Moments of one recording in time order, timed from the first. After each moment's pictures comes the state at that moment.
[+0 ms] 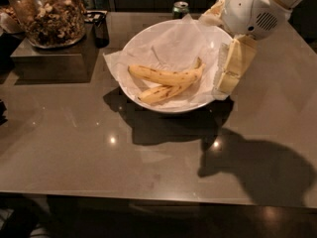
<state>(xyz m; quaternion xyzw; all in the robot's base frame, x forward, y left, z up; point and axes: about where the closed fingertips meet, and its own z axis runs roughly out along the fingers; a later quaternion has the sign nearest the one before) 0.501 -0.106 0.992 -0.69 0.67 0.09 0.25</state>
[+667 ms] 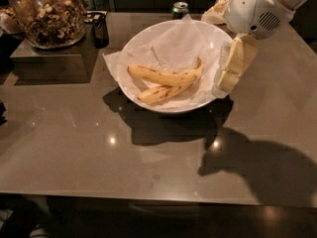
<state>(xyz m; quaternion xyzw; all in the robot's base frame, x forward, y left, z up) 0.506 -0.108 0.995 -0.68 0.67 0.09 0.27</state>
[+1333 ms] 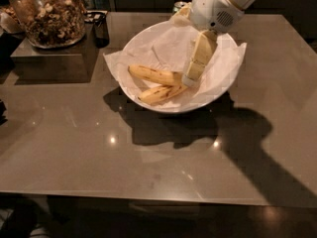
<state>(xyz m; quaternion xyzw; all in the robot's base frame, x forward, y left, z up) 0.558 -0.056 0.972 -0.71 0.63 0.15 0.26</state>
